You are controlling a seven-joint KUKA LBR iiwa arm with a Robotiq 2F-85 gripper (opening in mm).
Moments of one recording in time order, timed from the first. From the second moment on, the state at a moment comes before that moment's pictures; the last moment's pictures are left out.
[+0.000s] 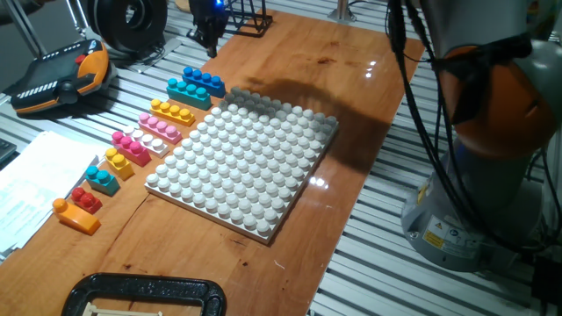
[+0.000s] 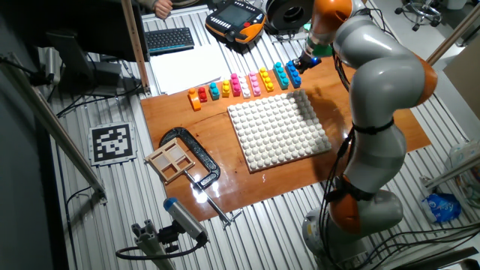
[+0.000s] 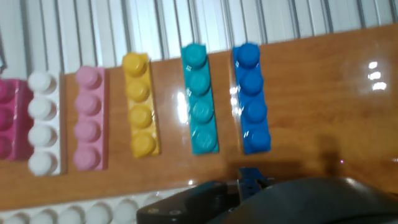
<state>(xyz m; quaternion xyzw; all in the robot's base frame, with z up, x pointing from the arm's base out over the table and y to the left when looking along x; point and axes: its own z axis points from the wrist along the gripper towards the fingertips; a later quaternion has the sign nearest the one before) 0.658 -0.135 0.175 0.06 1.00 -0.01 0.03</state>
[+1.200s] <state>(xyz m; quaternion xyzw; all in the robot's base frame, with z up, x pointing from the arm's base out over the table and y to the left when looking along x) 0.705 -0.157 0.128 0.02 1.00 -0.01 0.04</state>
